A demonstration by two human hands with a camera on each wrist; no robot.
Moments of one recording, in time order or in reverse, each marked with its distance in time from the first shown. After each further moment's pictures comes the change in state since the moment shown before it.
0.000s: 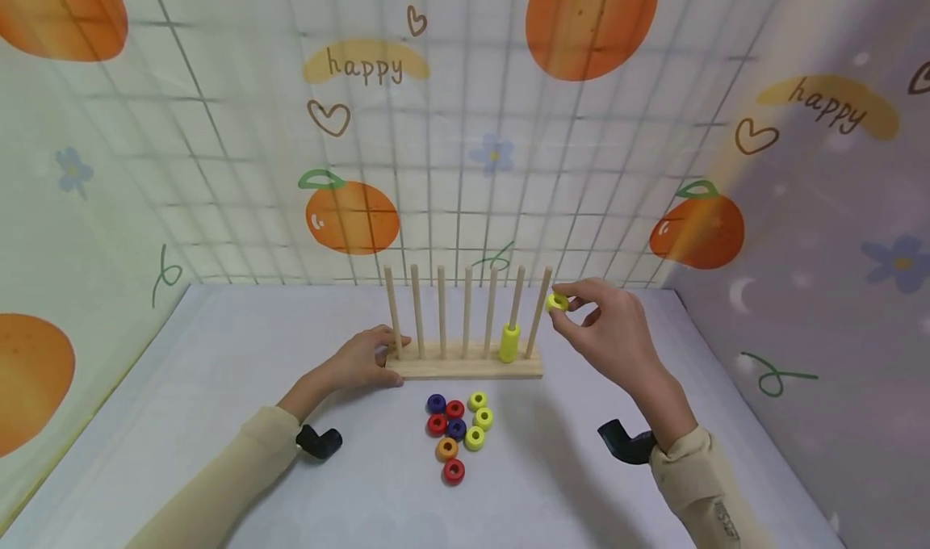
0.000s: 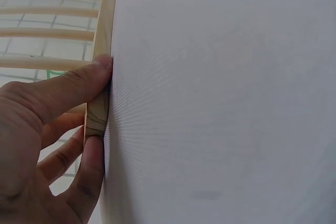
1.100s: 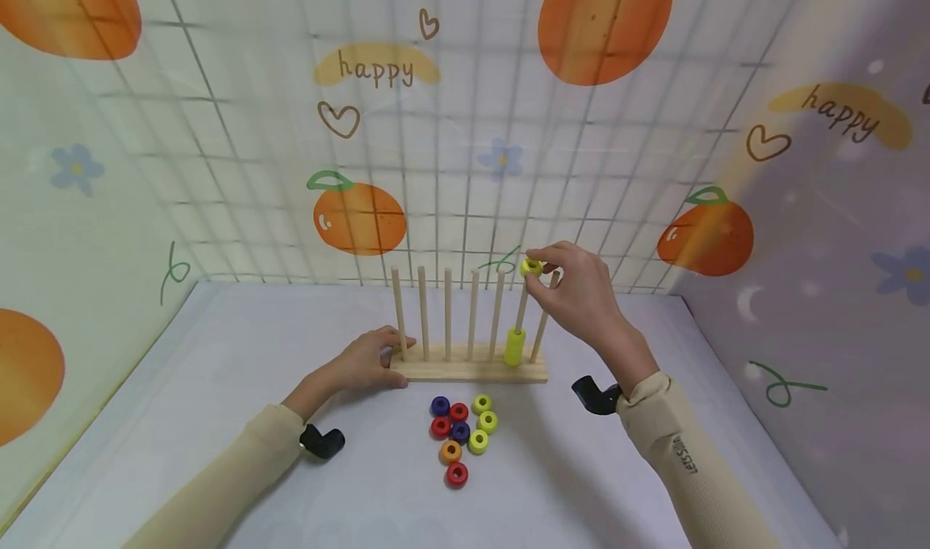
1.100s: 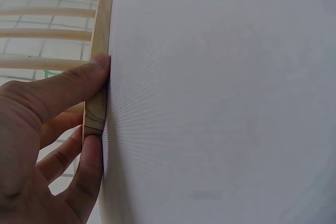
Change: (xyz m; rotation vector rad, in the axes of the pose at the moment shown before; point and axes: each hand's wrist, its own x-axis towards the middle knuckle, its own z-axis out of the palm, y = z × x) left_hand 0.000 -0.002 -0.002 0.007 -0.014 0.005; right_hand 0.059 -0.012 0.025 -0.015 -0.076 -0.019
